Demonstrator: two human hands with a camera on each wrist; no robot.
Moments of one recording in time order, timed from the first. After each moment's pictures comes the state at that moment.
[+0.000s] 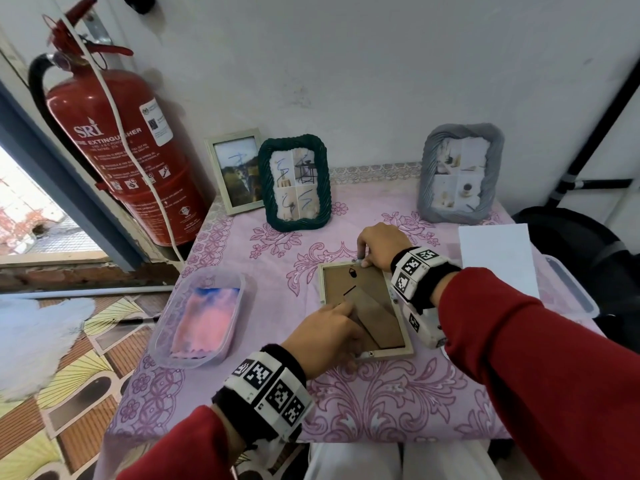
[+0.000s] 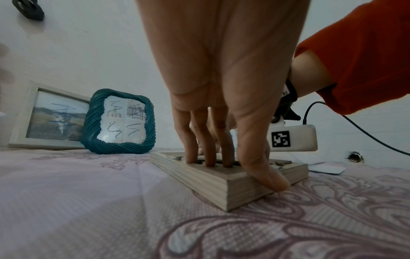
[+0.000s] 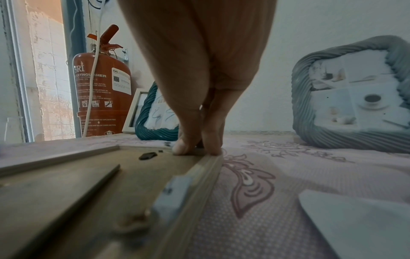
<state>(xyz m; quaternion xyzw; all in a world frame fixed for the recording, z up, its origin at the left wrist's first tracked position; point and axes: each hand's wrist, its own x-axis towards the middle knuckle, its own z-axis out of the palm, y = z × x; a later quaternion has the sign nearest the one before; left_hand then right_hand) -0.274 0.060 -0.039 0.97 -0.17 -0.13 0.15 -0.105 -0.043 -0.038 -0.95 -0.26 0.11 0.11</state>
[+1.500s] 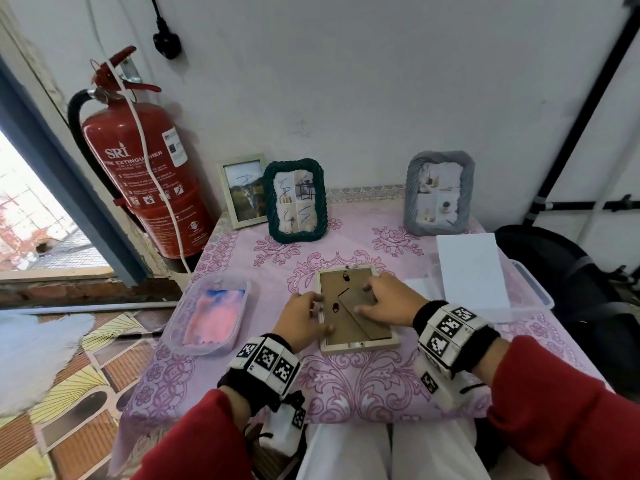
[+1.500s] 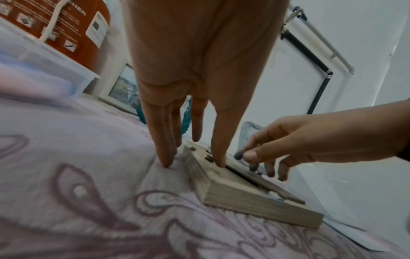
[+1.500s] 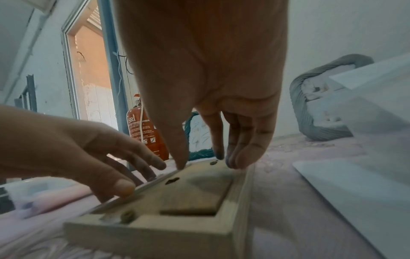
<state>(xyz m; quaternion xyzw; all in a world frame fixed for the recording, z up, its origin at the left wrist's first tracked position) -0.276 0.081 -0.061 0.93 0.11 -0.04 0.36 -0.192 -0.088 -0.046 -0.93 -0.27 0.15 0.17</state>
